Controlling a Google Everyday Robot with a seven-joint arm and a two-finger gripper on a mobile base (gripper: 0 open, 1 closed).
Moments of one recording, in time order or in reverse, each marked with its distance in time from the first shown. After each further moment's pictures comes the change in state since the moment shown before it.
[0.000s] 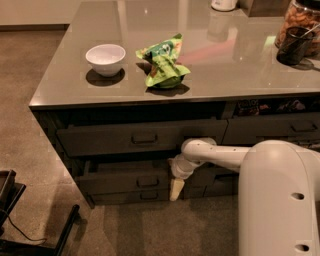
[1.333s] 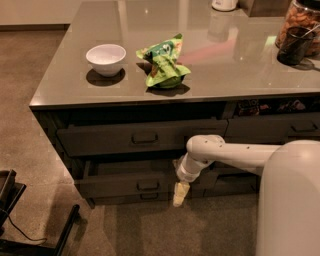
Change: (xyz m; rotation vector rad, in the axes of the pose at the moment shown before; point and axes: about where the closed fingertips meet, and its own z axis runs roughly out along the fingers) arm -0.007 0.047 -0.055 -0.074 0.019 0.087
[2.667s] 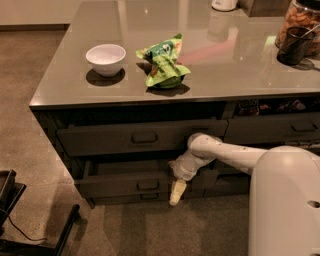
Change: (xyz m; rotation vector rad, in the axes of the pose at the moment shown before) arm -0.009 -0.012 0.028 -0.101 -0.125 -0.017
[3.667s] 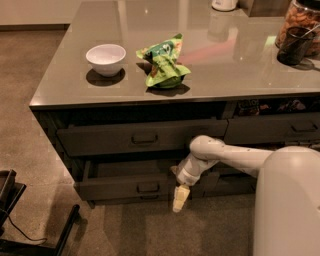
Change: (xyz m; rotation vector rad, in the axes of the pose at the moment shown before) arm 0.009 0.033 -0.006 -0.068 0.025 0.044
